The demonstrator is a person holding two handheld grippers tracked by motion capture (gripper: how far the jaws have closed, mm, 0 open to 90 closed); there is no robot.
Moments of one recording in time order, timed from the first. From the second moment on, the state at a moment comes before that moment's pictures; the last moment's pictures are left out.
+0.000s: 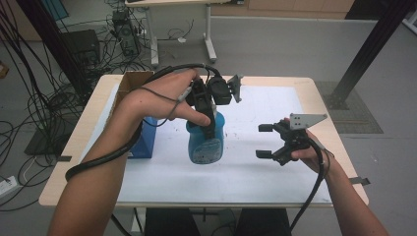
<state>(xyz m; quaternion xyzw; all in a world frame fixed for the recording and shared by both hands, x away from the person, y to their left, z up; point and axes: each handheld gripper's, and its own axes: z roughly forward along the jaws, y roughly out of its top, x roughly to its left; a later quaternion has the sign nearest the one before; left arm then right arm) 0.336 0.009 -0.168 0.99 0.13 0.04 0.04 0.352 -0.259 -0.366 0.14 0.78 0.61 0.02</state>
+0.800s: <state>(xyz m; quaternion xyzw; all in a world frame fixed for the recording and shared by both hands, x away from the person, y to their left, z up) 0.361 0.019 -0.121 0.98 0.18 0.07 0.06 0.353 -0.257 -0.371 0.15 0.78 0.61 0.02</state>
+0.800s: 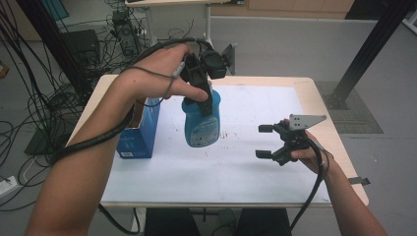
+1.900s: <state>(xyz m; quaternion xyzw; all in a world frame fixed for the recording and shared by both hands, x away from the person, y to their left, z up) 0.408 0.085 -0.032 0.88 0.46 0.13 0.07 0.357 -0.252 -0.373 0.15 0.77 0.62 0.02</state>
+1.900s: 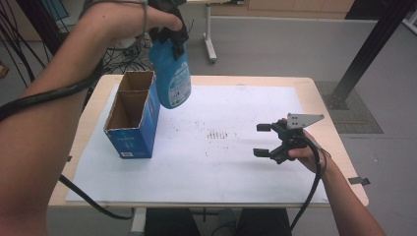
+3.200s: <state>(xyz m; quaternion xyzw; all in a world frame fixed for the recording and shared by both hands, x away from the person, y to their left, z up) 0.444 0.200 -0.057 0.77 0.62 0.12 0.05 0.359 -0.246 -0.377 0.16 0.78 0.61 0.02</state>
